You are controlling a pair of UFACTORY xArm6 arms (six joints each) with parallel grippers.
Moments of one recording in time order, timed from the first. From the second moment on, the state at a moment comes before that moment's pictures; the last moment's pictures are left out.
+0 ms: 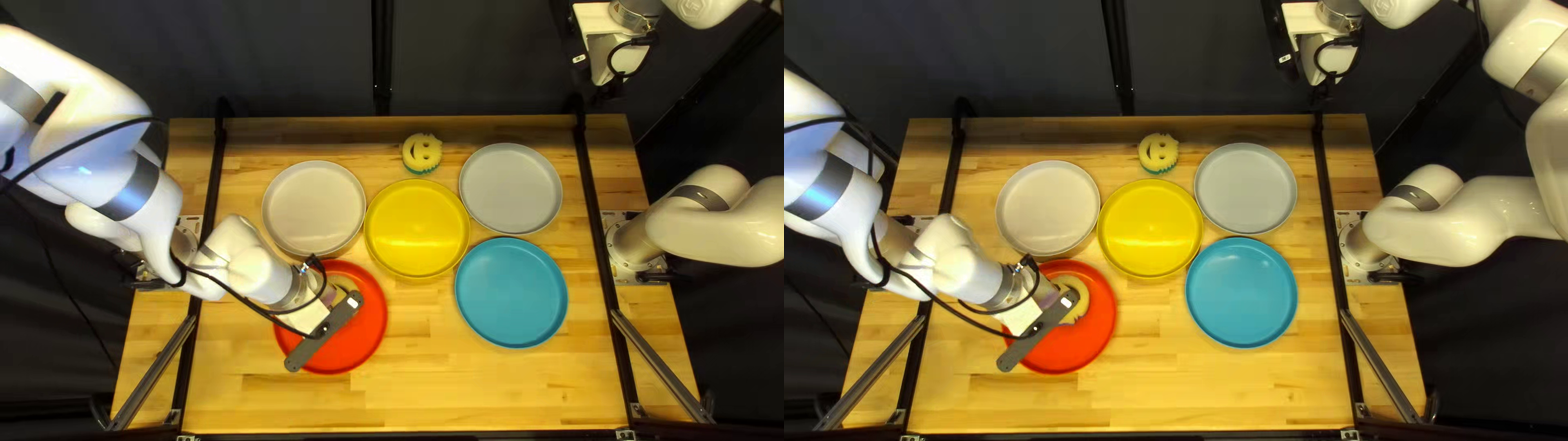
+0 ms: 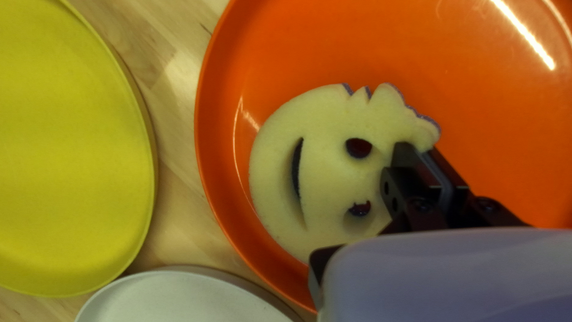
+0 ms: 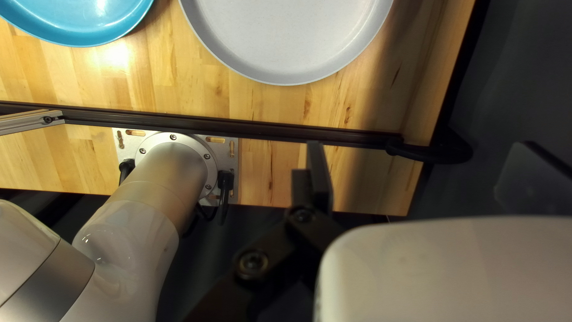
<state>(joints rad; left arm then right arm) -0.47 0.03 -0.55 0.39 0.24 0.05 -0.87 -0.65 -0.80 0.03 1.46 -0.96</state>
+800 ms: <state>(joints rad) -0.44 0.01 -0.48 0.40 0.21 0.08 -0.87 -0.65 -0.80 0.03 1.46 -0.96</state>
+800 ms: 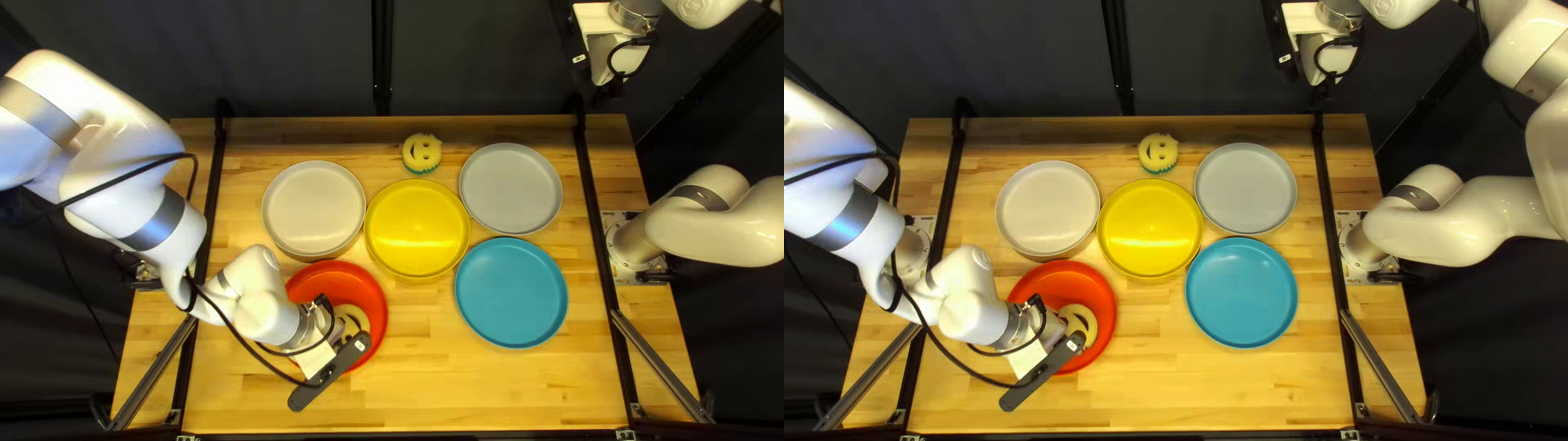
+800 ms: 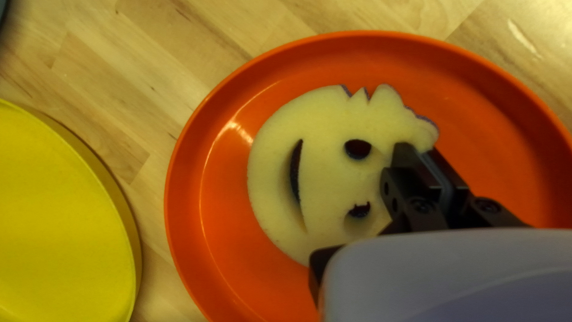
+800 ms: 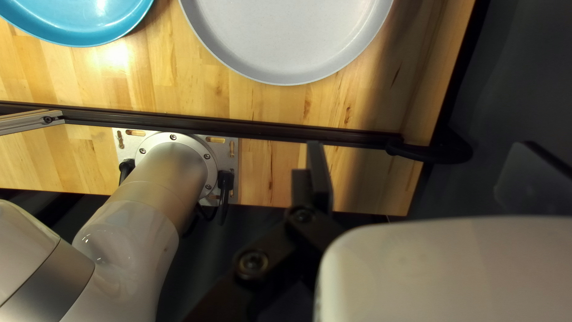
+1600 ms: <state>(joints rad) -0.46 0.13 -0.63 0.36 0.23 0.15 -0.87 -0.65 -0.80 0.03 1.46 -0.96</state>
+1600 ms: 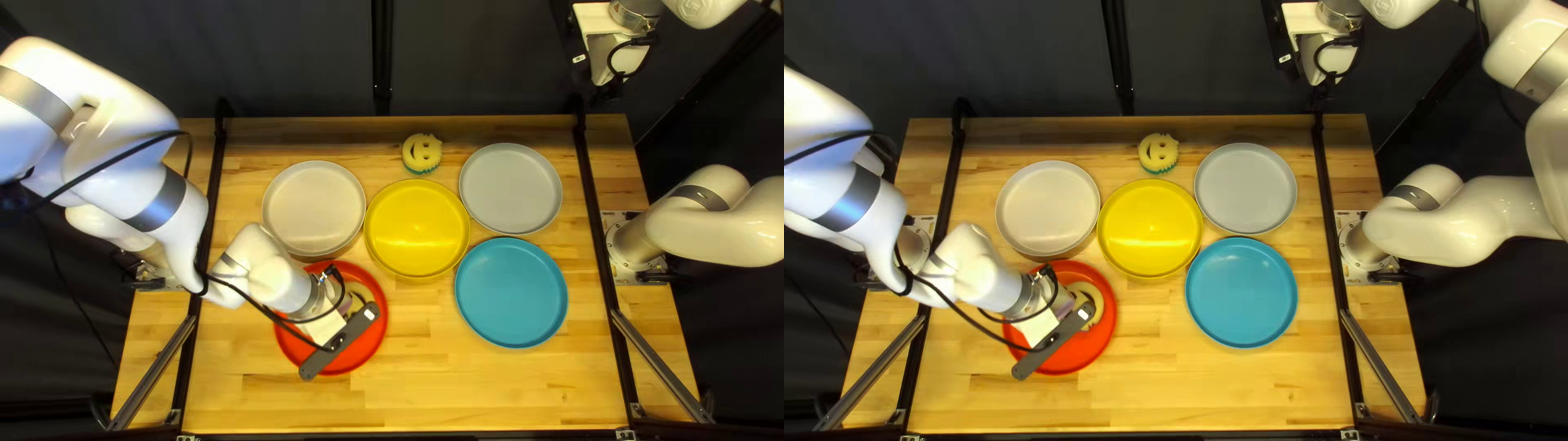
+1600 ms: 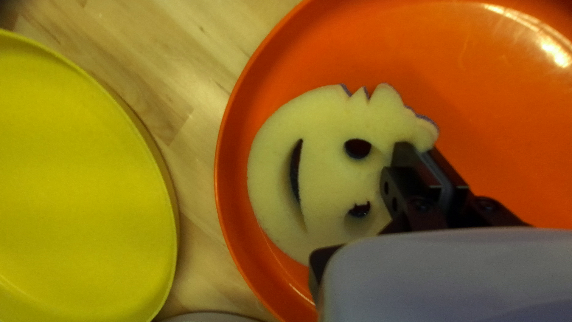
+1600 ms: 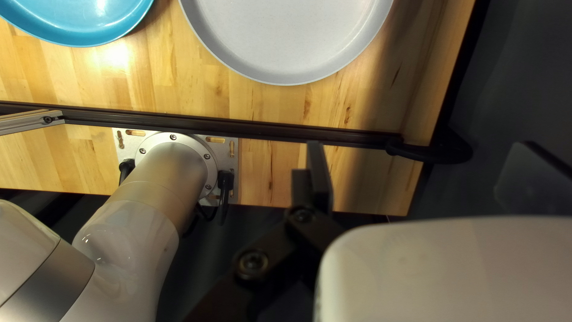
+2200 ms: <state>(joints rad) -0.40 -0.05 -0.44 0.32 0.23 0.21 -0.87 -0.65 -0.80 0.03 1.46 -0.96</state>
